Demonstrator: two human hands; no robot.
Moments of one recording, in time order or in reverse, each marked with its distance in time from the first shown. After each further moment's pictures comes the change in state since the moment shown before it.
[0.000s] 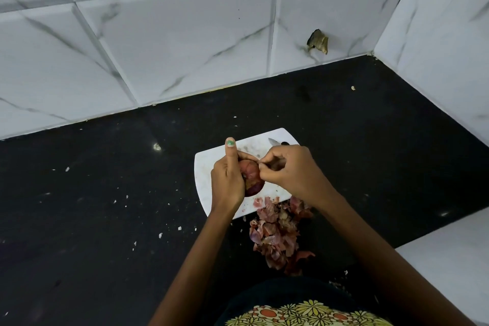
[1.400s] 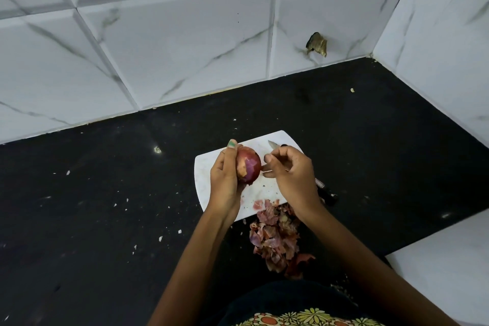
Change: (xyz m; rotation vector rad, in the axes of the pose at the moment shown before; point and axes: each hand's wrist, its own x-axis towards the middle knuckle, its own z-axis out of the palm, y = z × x) left_hand 0.005 0.006 0.002 -0.442 -0.007 -0.309; right_hand -0.001 0.024 0.030 0.375 0.310 0.192
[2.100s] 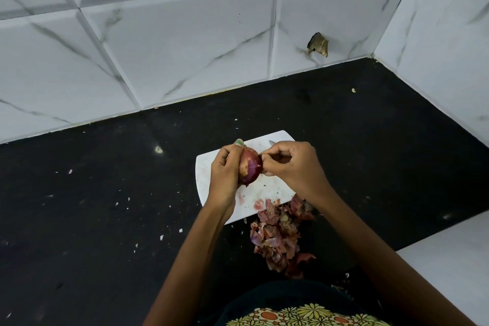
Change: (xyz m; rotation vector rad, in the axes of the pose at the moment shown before) left_hand -0.001 0.009 -0.001 0.130 -0.033 0.057; right_hand 0.009 -0.028 -0.017 -0.186 -0.193 -0.156
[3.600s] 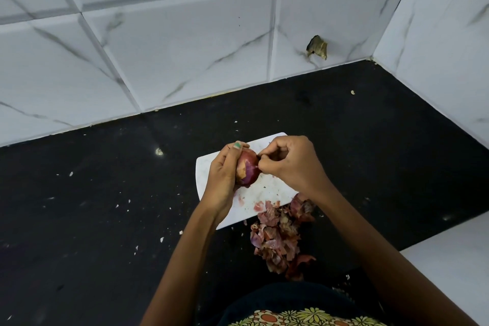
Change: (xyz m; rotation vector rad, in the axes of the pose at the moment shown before) left_hand -0.008 0.012 -0.007 0.078 -0.141 0.071; right_hand 0.005 -0.017 -0.004 -0.055 -0.015 -0.002
